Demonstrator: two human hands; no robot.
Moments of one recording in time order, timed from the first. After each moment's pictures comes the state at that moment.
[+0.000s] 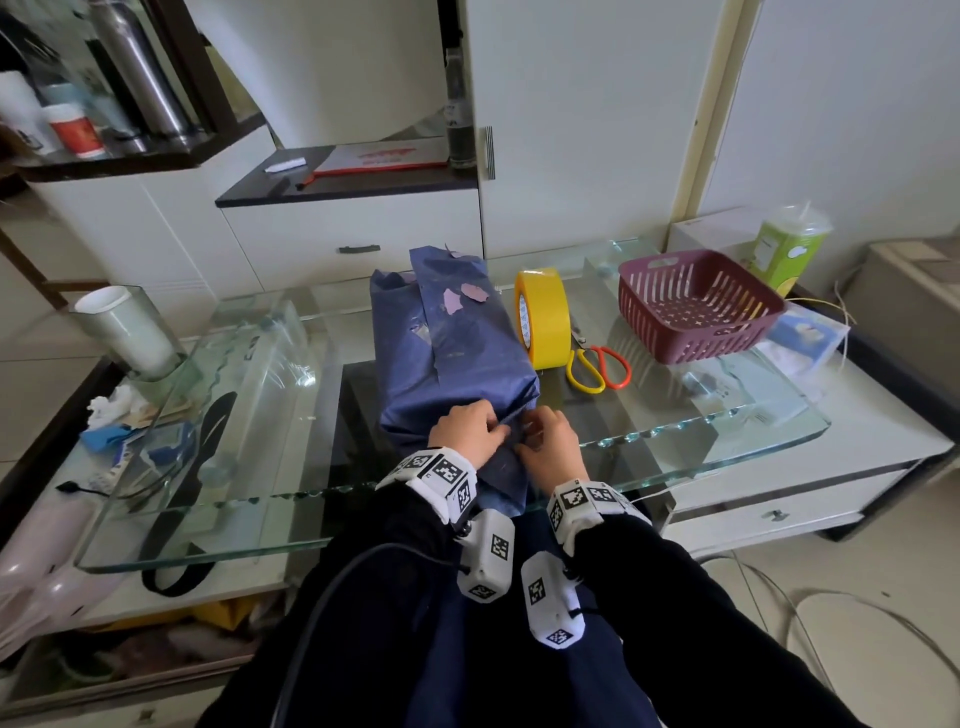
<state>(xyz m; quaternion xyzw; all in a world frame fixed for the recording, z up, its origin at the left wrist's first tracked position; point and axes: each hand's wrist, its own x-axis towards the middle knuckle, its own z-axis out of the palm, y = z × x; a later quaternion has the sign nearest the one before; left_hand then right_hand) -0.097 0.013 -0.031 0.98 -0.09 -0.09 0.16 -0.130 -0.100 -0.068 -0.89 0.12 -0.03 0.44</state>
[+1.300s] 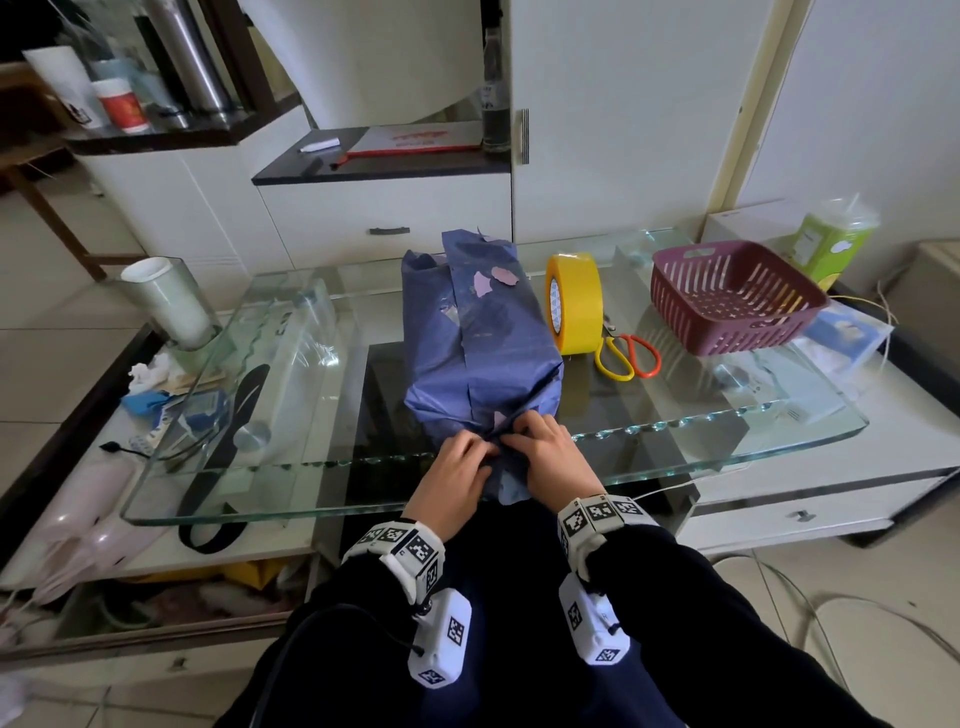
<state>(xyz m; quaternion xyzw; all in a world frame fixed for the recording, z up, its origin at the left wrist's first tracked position) -0.108 0.029 -0.067 0.92 -0.32 0.05 0.23 -0.126 -0.132 -0.056 -0.97 -0.11 -0.12 0.17</state>
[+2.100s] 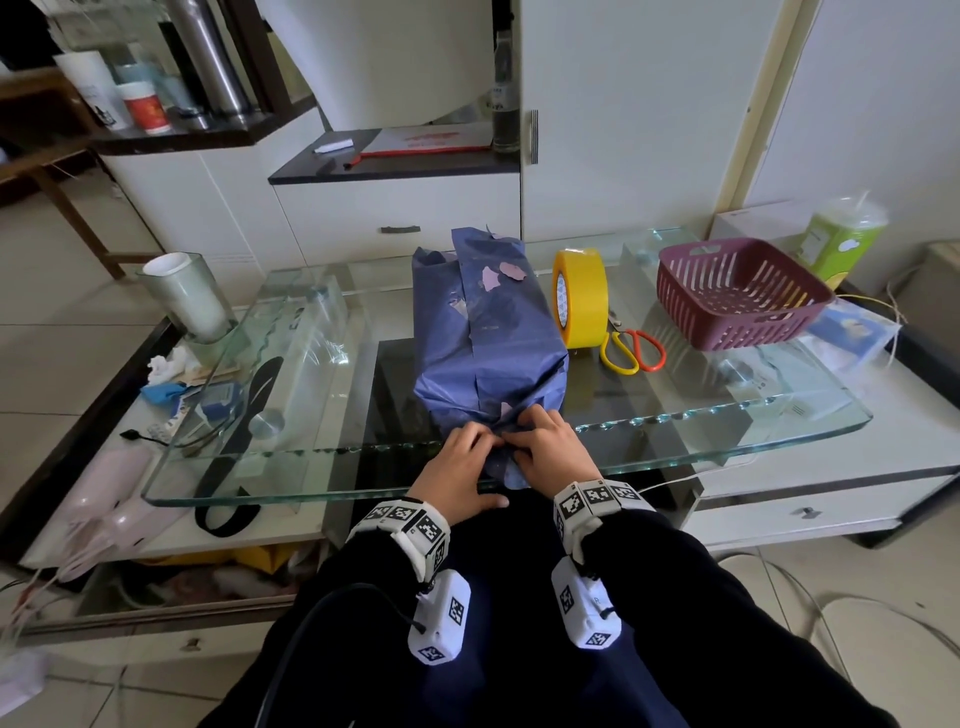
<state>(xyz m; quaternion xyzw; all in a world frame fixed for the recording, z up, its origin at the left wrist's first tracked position) -0.036 -0.012 -0.043 0.93 -0.33 -0.01 0.15 -0.065 -0.170 -0.034 -0.98 -0.06 -0.05 0.18</state>
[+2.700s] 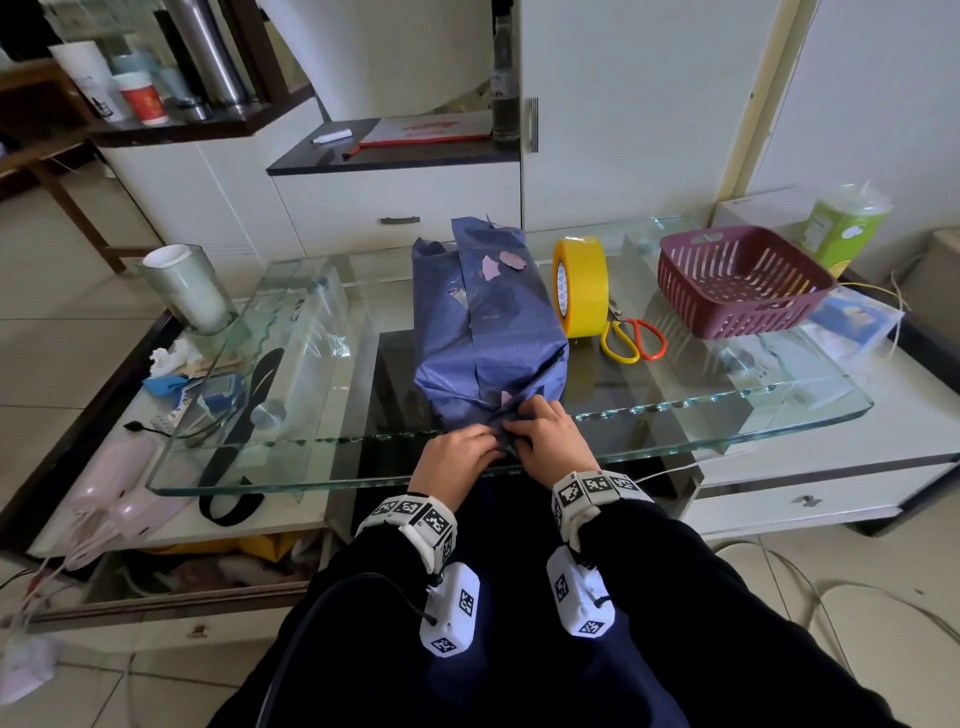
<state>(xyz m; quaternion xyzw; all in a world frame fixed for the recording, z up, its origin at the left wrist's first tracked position) 0.015 -0.066 -0.029 0.89 -0.39 0.17 0.16 -0.025 -0.218 -0.021 -0.98 0.00 -0.09 0.20</state>
